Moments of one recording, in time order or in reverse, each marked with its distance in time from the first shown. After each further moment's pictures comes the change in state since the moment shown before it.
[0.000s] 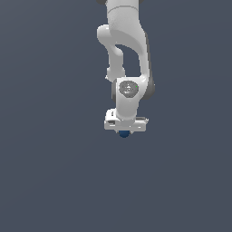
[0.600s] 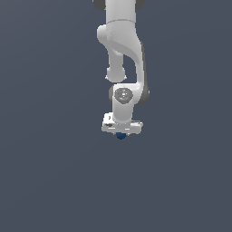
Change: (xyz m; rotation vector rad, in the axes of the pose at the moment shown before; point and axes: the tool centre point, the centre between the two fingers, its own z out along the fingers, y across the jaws) arm -0.010 0.015 0.039 0.000 0.002 0.000
